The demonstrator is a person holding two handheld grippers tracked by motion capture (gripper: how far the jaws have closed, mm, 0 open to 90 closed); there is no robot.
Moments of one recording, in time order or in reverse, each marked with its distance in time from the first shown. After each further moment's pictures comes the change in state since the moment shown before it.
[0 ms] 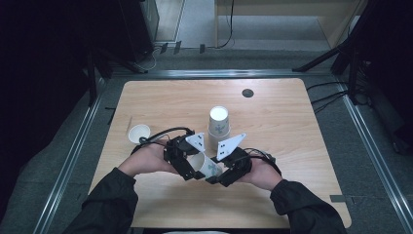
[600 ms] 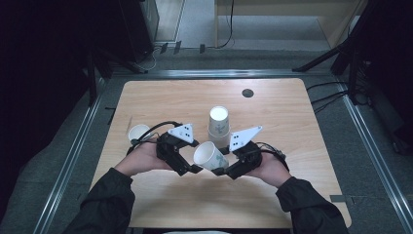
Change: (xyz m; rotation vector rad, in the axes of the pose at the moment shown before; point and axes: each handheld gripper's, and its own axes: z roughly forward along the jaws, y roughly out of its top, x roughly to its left) left arm 0.007 -0.020 -0.021 -0.216 0.011 -0.096; right arm -0.007 -0.002 -0.034 -0.124 -0.033 0.040
